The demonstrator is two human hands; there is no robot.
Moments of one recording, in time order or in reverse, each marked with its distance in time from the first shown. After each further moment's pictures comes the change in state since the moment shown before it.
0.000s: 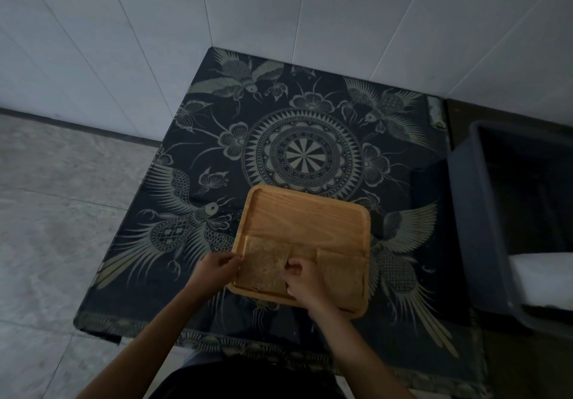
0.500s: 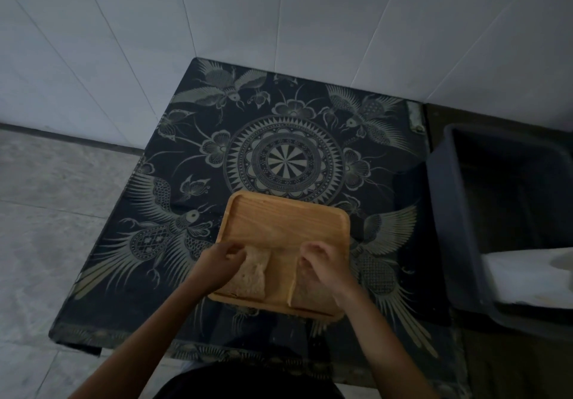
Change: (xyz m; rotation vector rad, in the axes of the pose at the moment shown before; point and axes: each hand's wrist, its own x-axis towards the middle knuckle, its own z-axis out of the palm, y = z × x) left_hand -0.001 0.060 0.037 0.312 0.045 0.169; right_hand -0.016 -0.022 -0.099 0.182 0.019 -0.139
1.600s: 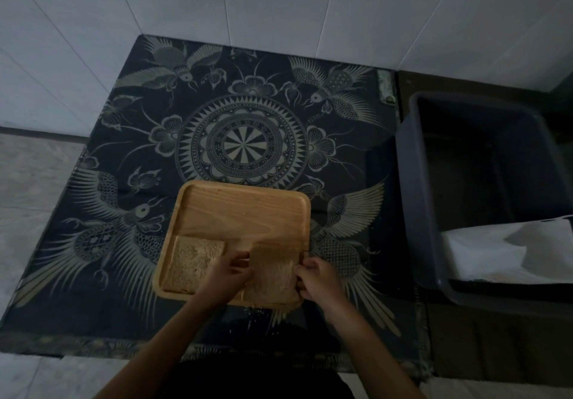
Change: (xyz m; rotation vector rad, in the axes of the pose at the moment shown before) left_hand 0.001 0.037 0.113 -0.344 -0.177 -0.143; right_hand 0.006 0.069 -0.070 -0.032 0.134 0.255
